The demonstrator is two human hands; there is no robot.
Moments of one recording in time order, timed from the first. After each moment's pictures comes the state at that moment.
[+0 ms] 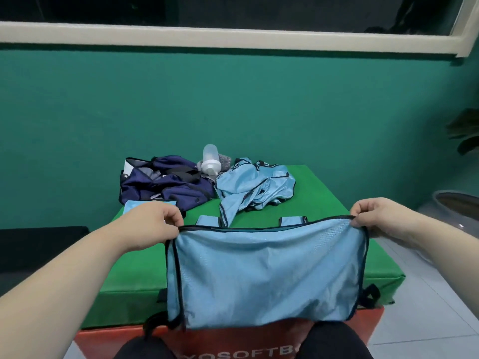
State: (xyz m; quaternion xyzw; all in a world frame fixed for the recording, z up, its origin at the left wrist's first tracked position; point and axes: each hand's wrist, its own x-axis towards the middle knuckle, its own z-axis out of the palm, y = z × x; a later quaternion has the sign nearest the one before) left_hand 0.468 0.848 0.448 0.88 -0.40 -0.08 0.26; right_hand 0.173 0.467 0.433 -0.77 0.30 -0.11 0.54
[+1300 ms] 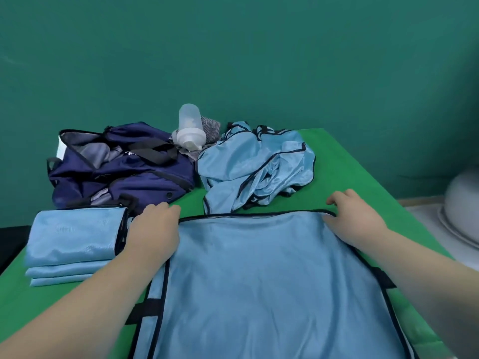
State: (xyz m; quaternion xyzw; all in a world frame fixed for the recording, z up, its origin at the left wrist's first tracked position) left_hand 0.629 0.664 0.283 0.93 -0.35 0.11 -0.03; right_hand 0.376 0.354 0.278 -0.90 0.40 -0.09 0.10
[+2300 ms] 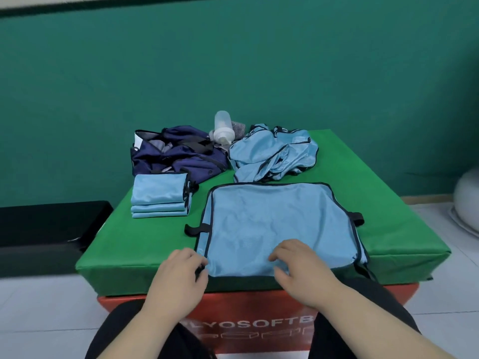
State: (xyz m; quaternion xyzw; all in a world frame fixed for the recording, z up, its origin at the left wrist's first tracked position) left_hand 0.418 0.854 0.273 0.90 -0.40 0.04 0.19; right_hand 0.262 0.611 0.258 -0.97 0.10 -0.12 0.20
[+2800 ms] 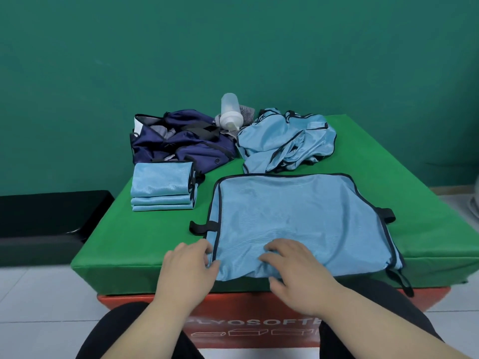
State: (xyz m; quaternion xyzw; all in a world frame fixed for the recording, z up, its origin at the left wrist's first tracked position) left_hand 0.448 0.833 0.260 0.93 -0.32 0.03 0.18; right_hand 0.306 0.627 0.224 -0.99 0.05 -0.08 0.13
